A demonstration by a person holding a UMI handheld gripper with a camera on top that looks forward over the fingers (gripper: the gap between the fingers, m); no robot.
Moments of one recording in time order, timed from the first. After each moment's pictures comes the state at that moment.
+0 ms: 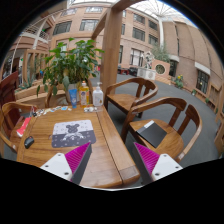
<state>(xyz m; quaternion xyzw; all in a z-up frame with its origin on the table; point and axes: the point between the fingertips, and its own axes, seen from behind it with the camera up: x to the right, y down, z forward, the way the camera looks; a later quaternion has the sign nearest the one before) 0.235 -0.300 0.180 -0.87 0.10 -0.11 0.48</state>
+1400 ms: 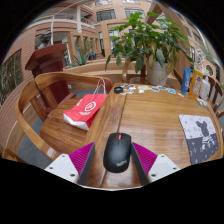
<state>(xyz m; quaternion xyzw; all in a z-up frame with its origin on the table) -0.269 -0.106 -0.013 -0.90 -0.11 0.10 0.41</state>
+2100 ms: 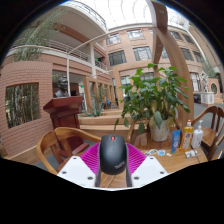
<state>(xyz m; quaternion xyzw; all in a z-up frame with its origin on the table) -0.200 -0.096 0.275 -0.75 -0.12 0.20 0.63</state>
